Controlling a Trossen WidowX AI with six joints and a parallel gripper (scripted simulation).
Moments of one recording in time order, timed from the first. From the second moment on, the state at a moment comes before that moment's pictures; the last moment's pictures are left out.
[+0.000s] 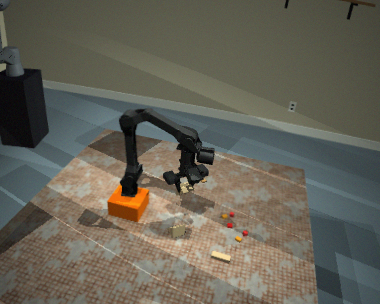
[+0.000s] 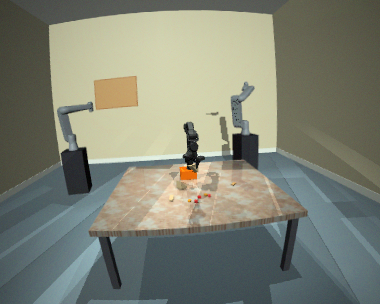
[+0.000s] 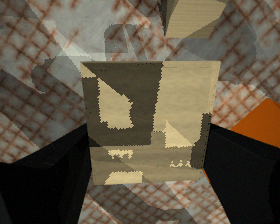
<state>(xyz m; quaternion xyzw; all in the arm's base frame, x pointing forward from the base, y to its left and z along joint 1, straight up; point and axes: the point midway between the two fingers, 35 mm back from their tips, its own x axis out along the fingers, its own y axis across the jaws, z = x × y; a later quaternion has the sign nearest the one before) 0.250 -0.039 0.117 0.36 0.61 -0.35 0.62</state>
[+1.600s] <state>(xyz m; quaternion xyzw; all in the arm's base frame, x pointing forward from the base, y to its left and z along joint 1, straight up) 0.219 -0.117 0.030 0.36 0.60 -0.35 0.62</state>
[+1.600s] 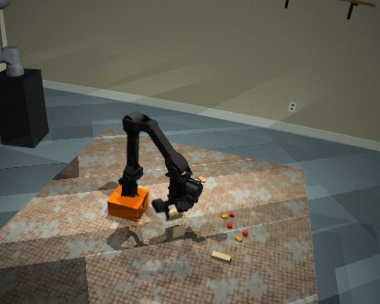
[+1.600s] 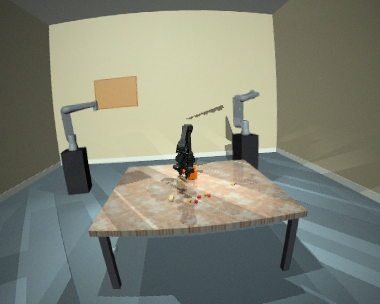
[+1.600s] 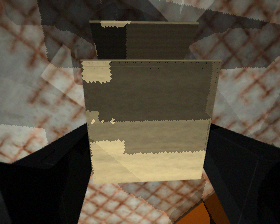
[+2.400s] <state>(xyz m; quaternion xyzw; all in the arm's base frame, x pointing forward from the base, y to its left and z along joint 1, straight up) 0.220 -0.119 0.023 0.36 0.60 -0.35 0.62</state>
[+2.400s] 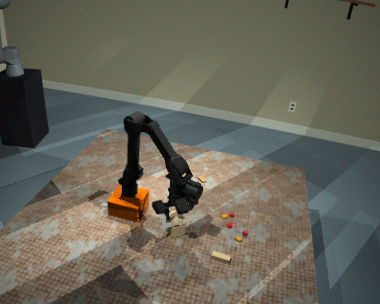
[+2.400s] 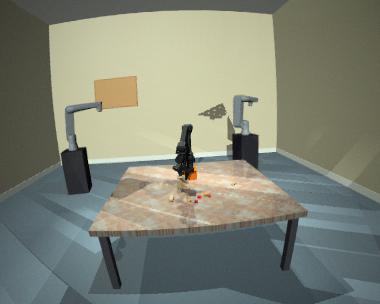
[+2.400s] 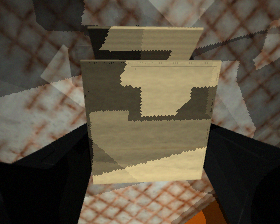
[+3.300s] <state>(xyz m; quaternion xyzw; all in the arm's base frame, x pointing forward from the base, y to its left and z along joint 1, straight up) 0.224 -0.124 0.015 0.36 0.60 -0.35 0.62</state>
